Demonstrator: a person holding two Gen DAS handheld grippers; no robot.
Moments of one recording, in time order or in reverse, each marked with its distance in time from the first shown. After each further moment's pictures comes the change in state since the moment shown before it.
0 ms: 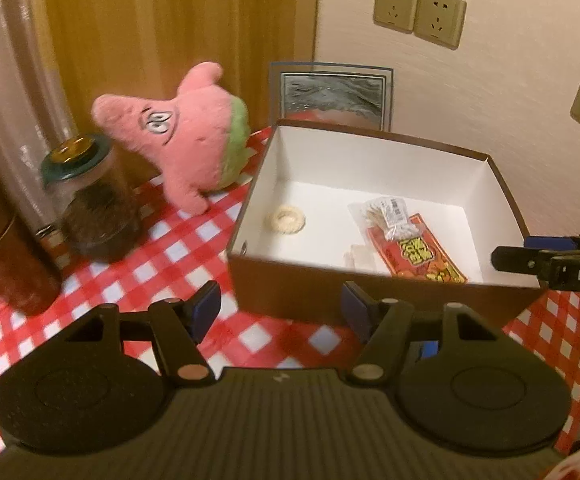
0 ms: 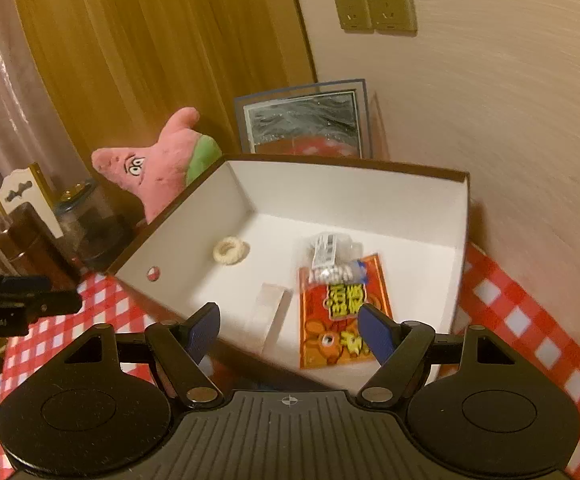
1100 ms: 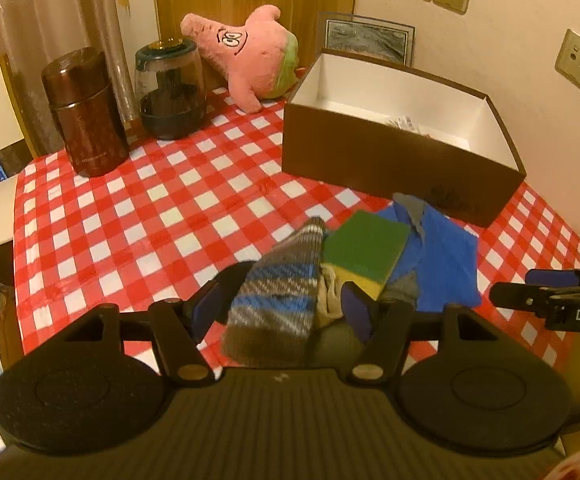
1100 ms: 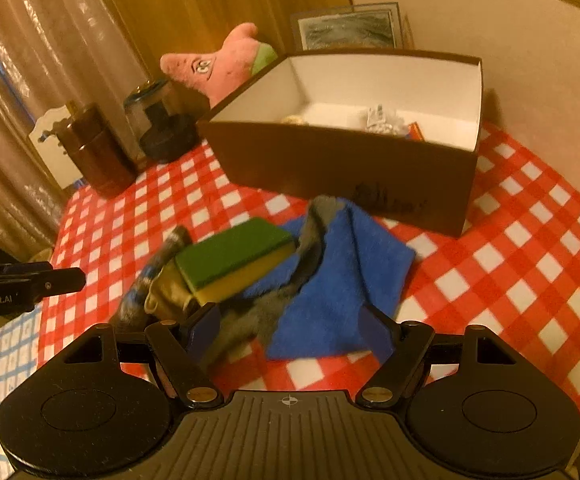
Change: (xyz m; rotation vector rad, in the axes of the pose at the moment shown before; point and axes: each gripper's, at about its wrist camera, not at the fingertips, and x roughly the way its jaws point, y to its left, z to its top) left arm -0.103 0.019 -0.137 -0.098 0.084 0.065; right arm -0.075 0.067 -0.135 -0.006 0.162 0.051
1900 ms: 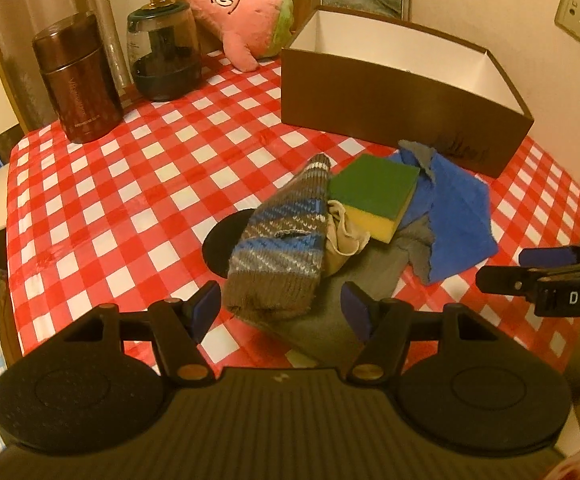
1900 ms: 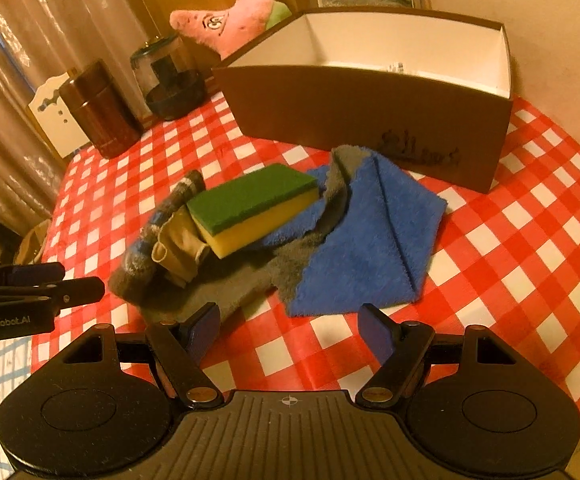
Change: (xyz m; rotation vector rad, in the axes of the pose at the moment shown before) left arm 0.023 0.001 -0.032 0.048 0.072 0.009; right arm 0.026 0.020 -0.026 -0.015 0.084 -0.008
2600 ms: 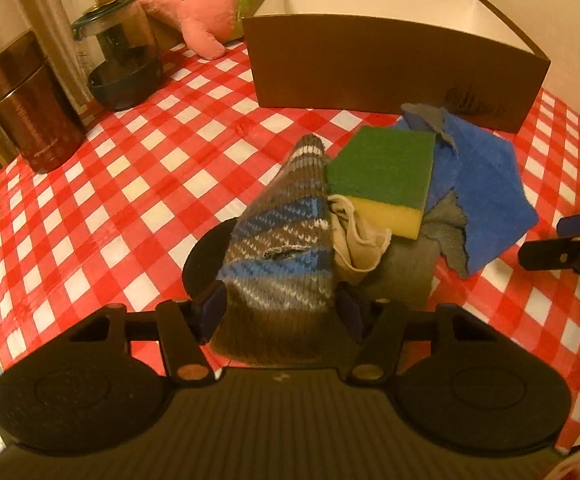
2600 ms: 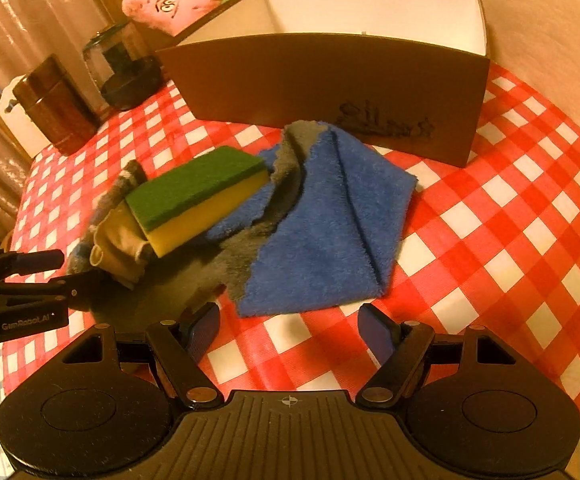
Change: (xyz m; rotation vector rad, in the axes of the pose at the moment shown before) left arm 0.066 -0.013 0.012 0.162 0.025 0.022; right arm 0.027 -0.028 0.005 0.061 0.052 -0.065
